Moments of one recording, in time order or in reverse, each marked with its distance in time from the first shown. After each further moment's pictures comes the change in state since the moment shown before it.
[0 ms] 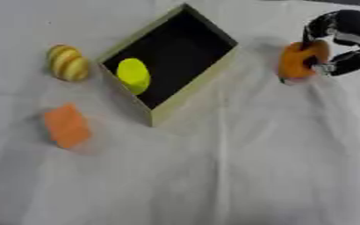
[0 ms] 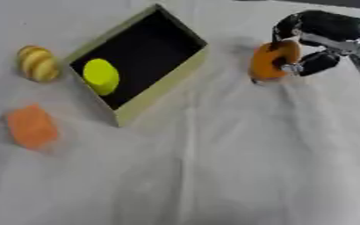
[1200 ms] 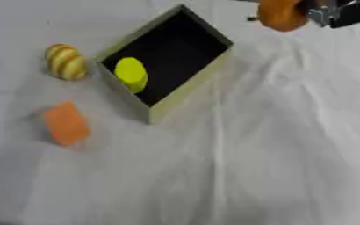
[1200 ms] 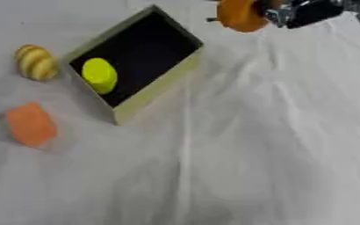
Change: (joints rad) left arm 0.007 -0.001 -0.007 0.000 0.004 -0.004 -0.008; right arm -0.113 -0.011 0.039 -0.320 -0.446 0.100 0.132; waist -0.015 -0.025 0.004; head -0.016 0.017
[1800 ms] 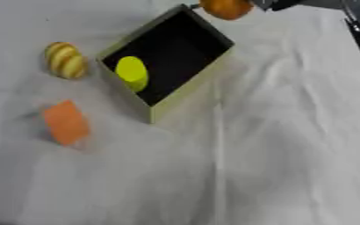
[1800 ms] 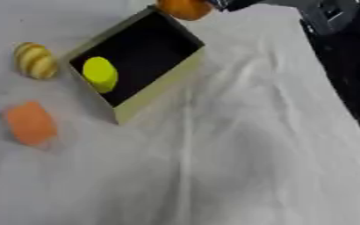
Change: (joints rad) left arm -0.044 -0.043 -0.031 0.000 0.023 -0.018 -0.035; right arm -0.136 0.158 0.027 0.134 -0.023 0.038 0.096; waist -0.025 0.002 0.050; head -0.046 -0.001
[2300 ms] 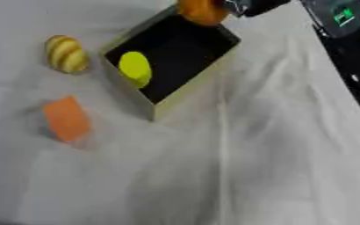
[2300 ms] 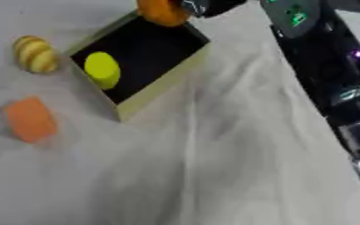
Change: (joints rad) left arm -0.037 -0.013 -0.013 0.000 0.011 -0.009 -0.022; right arm -0.007 0.060 0.005 0.060 0.048 0.014 0.016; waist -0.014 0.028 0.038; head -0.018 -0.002
